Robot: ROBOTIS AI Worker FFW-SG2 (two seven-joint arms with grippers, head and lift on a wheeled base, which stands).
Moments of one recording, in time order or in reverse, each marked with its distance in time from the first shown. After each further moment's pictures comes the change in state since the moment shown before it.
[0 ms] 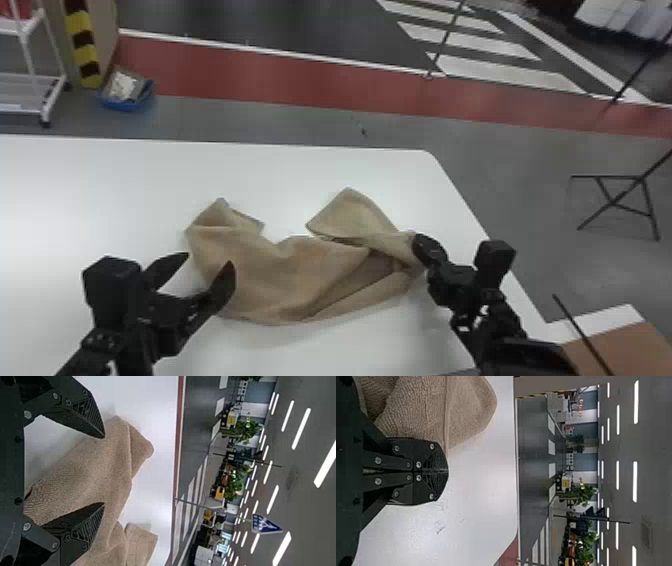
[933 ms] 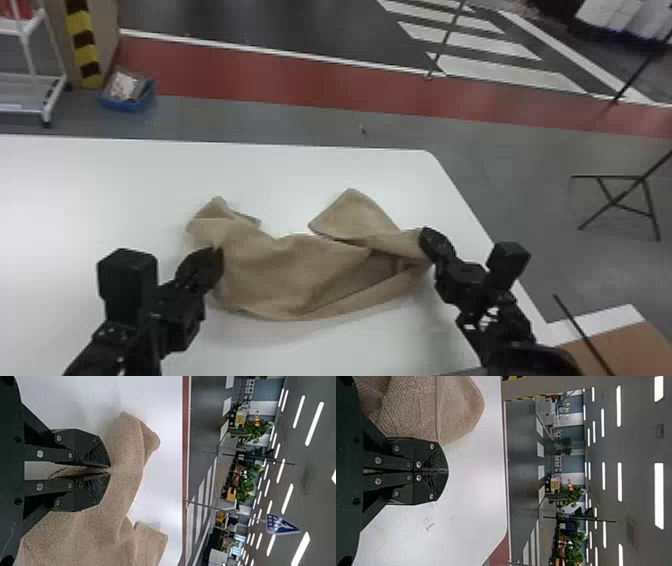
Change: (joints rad) left arm 0.006 -0.011 -0.014 -0.077 -0.048 0.086 0.047; right arm 0.010 -0.002 -0.020 0.008 -0.052 -0.081 0.032
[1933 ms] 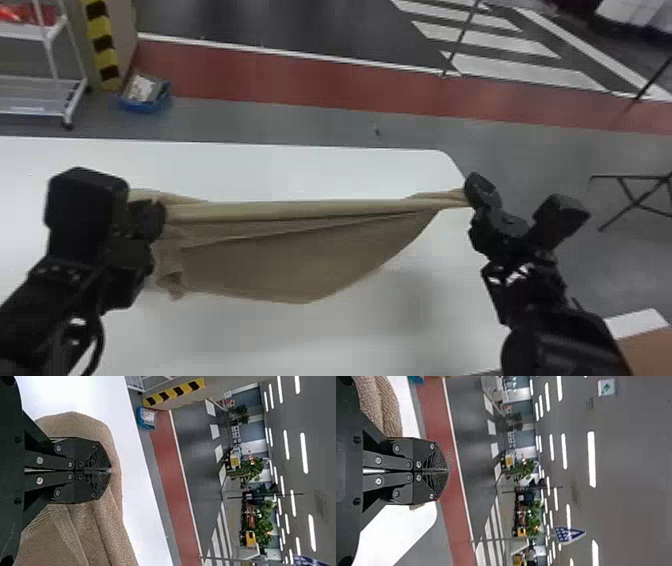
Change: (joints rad) left arm 0.001 0.022 0.103 -0.496 -0.251 0.602 0.096; right arm -0.045 0.048 -0.024 -0.244 -0.065 0.088 -0.228
